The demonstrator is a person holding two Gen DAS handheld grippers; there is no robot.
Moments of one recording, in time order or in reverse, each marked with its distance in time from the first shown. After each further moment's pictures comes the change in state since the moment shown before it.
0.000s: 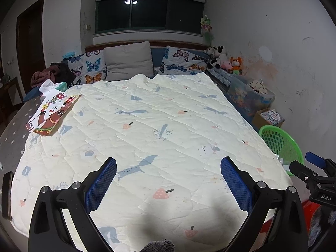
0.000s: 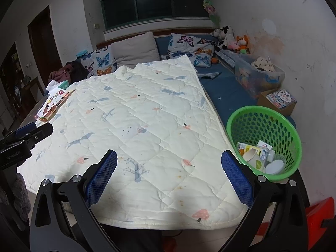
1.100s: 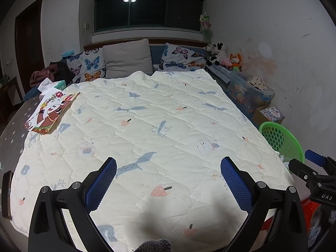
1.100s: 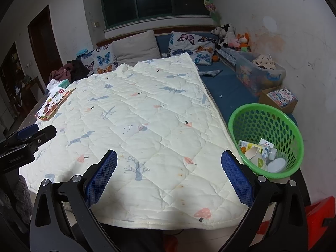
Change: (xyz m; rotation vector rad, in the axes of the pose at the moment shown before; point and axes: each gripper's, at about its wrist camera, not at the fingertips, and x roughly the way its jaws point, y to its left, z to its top) left arm 0.004 -0.006 -0.005 0.008 0.013 0.004; right arm 0.004 -0.004 -0.001 0.008 0.009 0.009
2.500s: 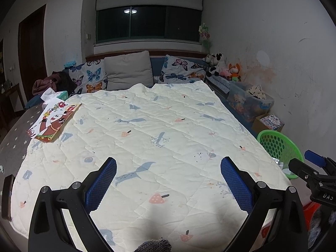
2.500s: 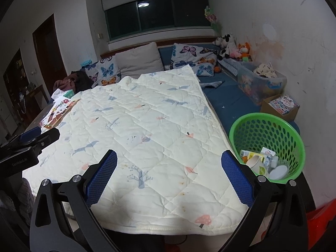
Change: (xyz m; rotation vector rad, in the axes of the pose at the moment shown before) left arm -0.016 -0.011 0.003 0.005 -0.083 0.013; right arm -0.012 0.001 0.001 0.000 -0.091 0.026
